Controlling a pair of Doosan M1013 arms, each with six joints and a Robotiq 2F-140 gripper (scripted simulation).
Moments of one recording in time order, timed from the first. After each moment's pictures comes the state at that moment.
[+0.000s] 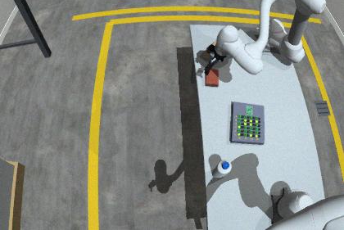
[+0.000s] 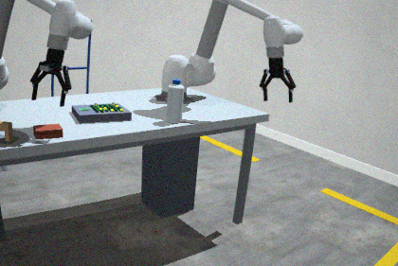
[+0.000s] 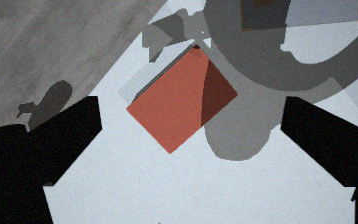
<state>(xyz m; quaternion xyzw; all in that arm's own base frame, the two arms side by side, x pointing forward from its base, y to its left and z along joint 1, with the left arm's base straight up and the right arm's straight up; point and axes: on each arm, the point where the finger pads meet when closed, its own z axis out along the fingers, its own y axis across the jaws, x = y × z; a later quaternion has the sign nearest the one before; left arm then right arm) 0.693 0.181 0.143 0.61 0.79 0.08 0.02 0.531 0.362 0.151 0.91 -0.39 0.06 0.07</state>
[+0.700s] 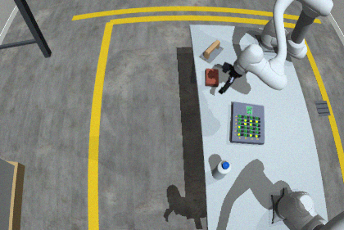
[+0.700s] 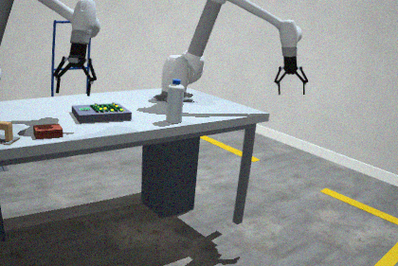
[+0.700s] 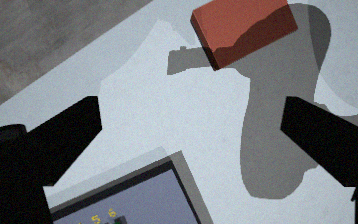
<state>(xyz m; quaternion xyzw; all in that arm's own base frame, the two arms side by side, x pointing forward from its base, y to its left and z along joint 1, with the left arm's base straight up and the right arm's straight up) 0.567 0.438 0.143 0.44 0.90 0.08 0.01 0.475 0.496 0.166 0.95 -0.27 0.11 0.06</state>
